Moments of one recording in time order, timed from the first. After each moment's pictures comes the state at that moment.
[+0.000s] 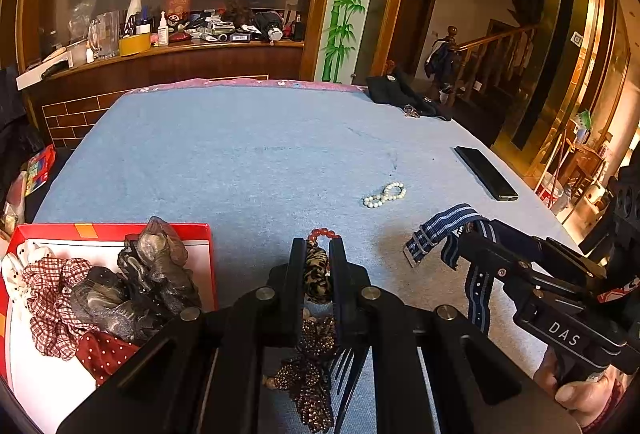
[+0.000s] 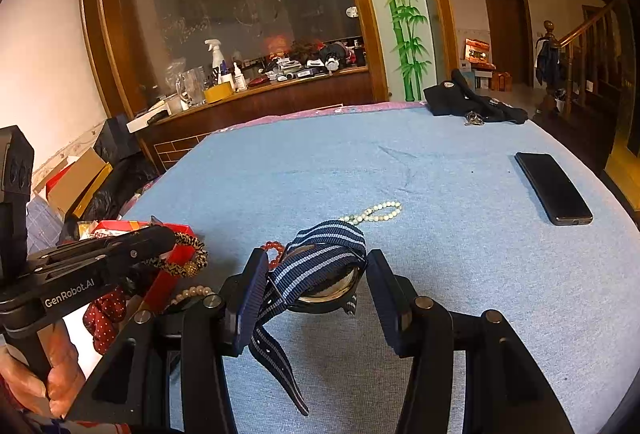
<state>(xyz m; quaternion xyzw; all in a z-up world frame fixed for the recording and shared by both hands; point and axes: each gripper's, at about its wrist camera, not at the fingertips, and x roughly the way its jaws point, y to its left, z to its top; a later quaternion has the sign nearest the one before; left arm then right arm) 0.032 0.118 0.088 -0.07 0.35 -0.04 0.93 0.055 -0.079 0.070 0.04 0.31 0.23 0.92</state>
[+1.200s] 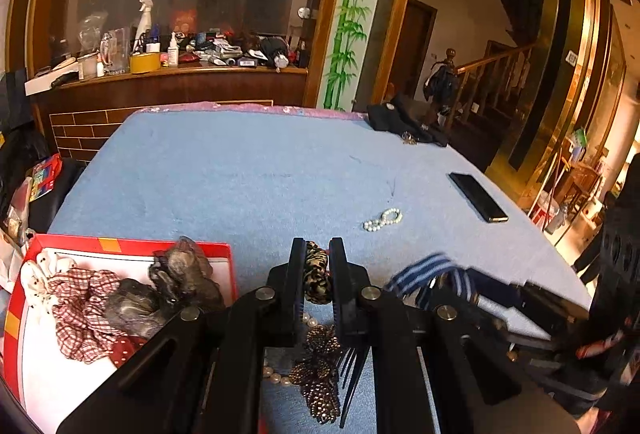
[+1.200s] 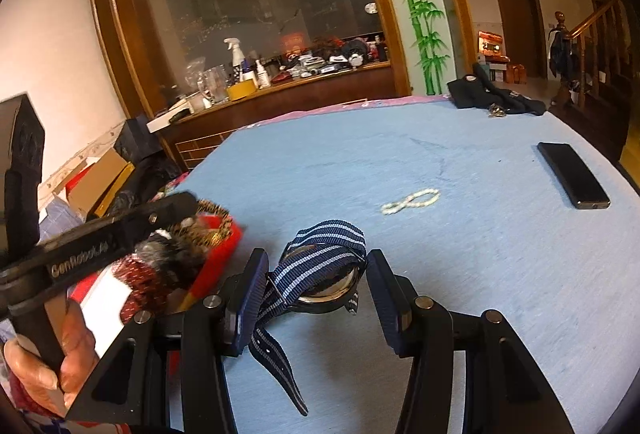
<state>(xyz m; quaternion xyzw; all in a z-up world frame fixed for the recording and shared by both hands) 0.009 0.139 0.117 -0.08 0.30 -0.04 0.95 0.031 -0.055 0.076 0.06 0.32 0.26 0.91</state>
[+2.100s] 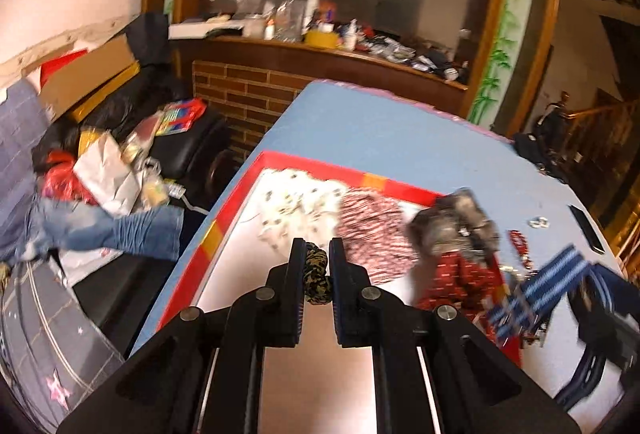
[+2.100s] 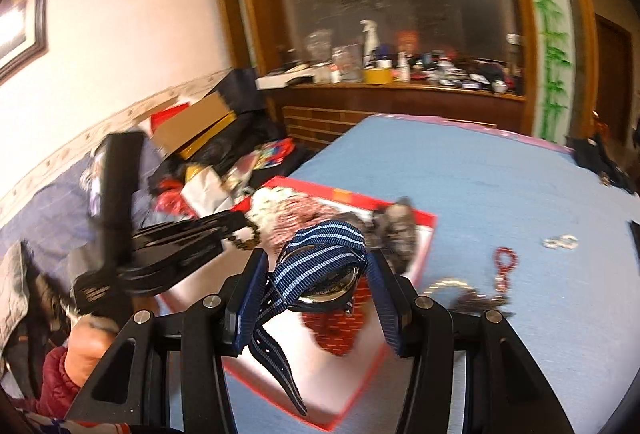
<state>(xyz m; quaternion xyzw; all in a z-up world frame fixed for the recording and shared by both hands) -0.100 0.315 0.074 -0.14 0.31 0.18 0.92 -0.066 0.106 0.108 -0.05 0.29 0.42 0.86</state>
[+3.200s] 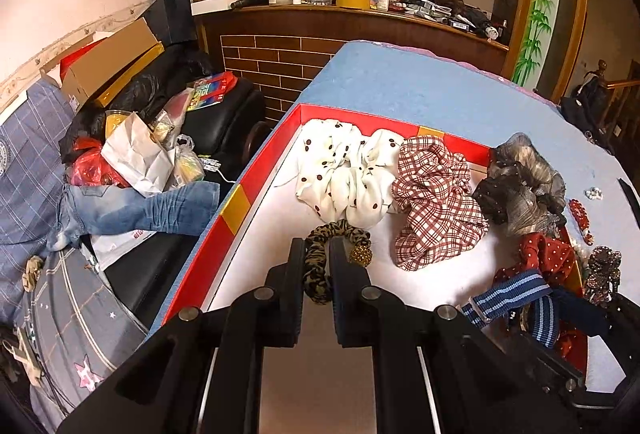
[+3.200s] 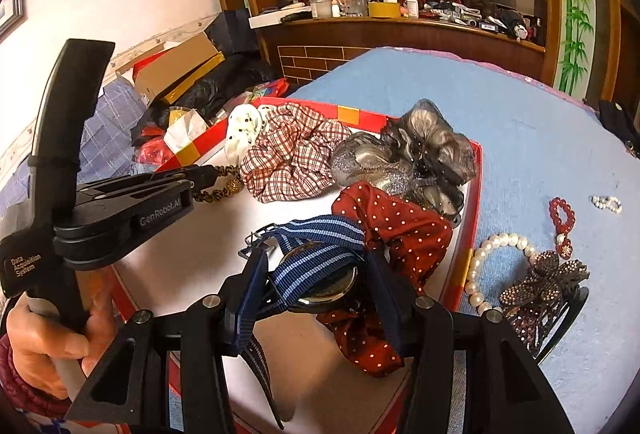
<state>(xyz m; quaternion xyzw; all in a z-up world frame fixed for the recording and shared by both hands) -0.083 0.322 0.042 -0.11 0.38 0.24 0.89 -0.032 0.151 0.026 -0.09 0.37 0.40 0.83</state>
